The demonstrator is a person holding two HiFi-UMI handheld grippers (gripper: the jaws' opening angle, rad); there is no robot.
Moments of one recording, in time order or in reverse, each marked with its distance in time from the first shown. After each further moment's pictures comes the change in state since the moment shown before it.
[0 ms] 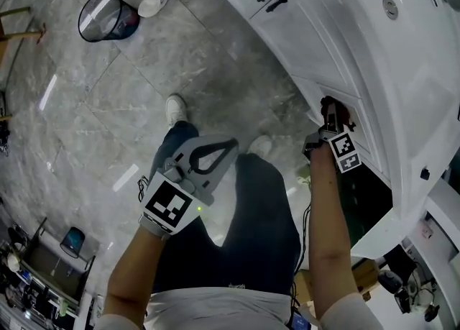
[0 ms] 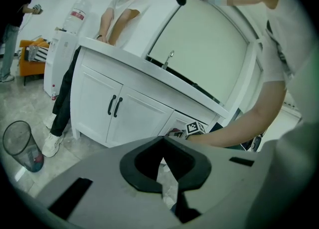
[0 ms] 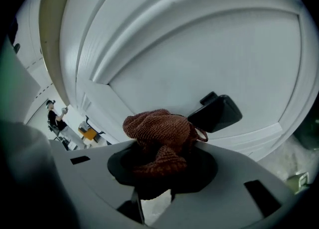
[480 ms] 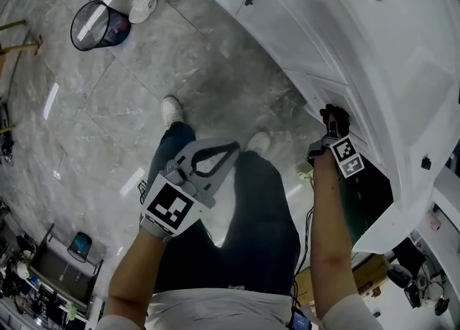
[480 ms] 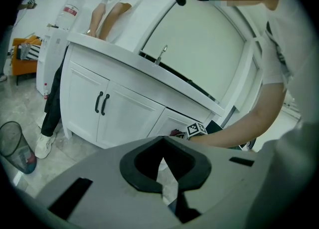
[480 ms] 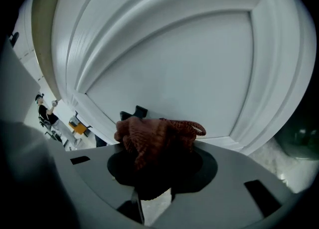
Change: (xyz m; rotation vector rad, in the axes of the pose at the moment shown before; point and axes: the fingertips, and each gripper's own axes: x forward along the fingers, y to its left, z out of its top) left arm 0.027 -0.034 -0.004 0.021 0.038 -0.050; right arm -0.034 -0.069 0.003 -0.027 0.051 -0.103
